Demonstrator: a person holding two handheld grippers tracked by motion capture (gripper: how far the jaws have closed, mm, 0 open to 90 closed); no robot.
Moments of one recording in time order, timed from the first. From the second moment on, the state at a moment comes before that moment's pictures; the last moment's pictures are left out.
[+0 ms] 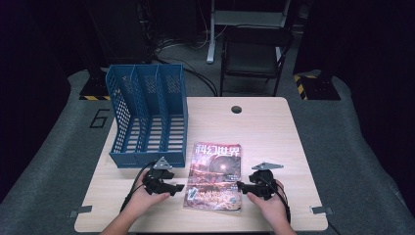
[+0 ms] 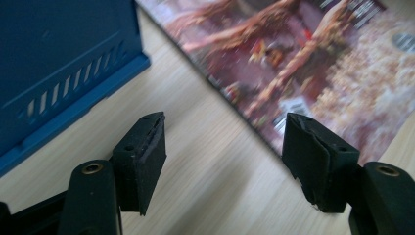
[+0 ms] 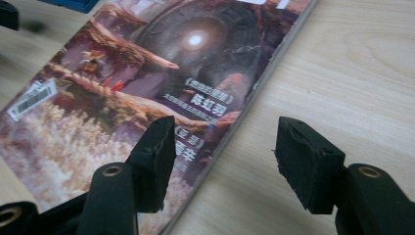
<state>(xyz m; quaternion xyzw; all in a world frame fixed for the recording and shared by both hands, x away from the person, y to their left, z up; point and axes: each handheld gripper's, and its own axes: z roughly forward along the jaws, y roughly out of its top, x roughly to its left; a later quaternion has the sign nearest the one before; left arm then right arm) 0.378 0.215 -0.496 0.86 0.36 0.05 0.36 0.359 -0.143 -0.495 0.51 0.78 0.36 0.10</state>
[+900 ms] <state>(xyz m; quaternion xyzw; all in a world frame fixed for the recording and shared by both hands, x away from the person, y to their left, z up) 0.388 0.175 -0.512 0.85 0.39 0.05 0.36 0.389 -0.115 -0.502 0.54 0.75 0.37 0.11</state>
